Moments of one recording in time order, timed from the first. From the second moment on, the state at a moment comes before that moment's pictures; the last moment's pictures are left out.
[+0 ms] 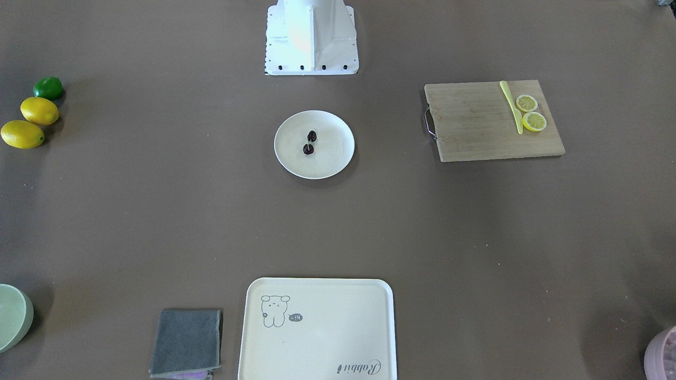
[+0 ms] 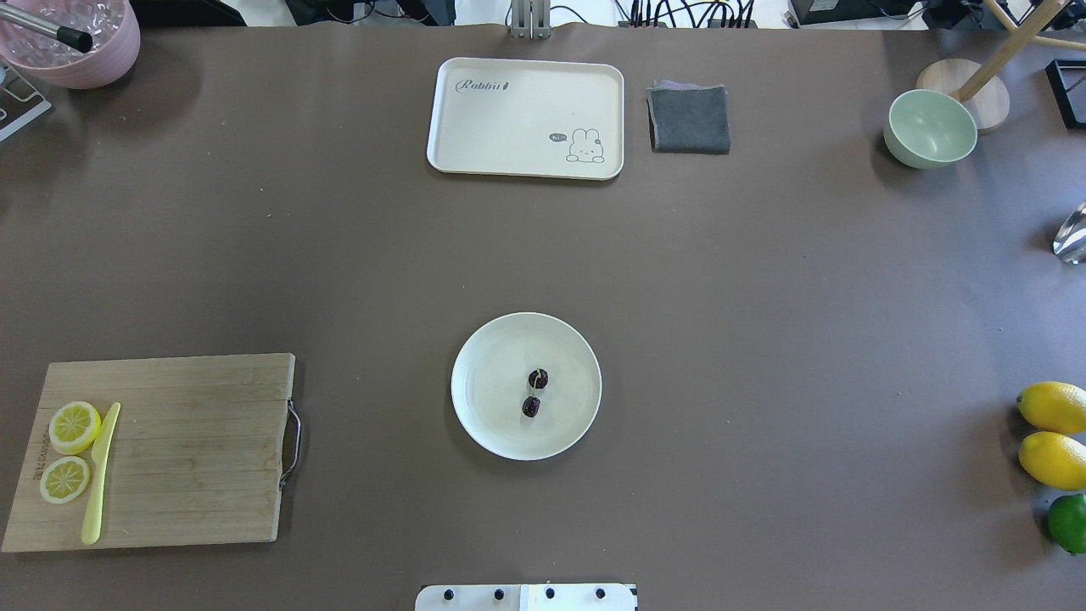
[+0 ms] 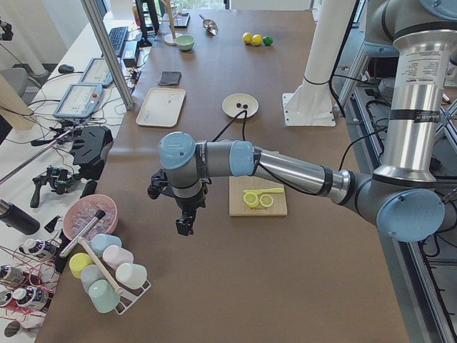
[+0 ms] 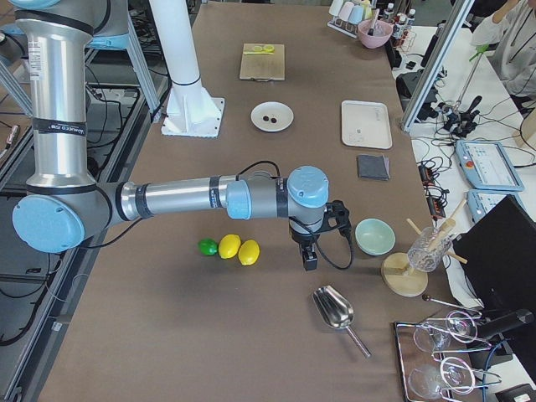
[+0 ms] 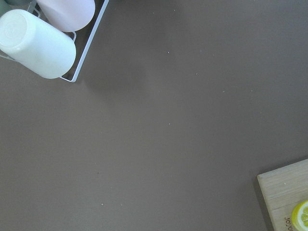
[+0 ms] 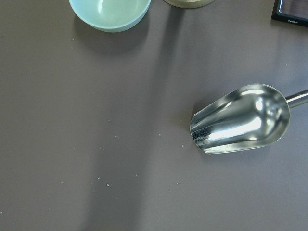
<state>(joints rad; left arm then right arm) -1.62 -1.62 -1.78 -1.25 -2.32 0.36 1.58 -1.61 1.76 -1.61 2.39 -0.16</state>
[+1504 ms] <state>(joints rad) -1.62 -1.58 -1.85 -1.25 -2.32 0.36 1.57 -1.62 1.76 -1.61 2.42 -0.16</state>
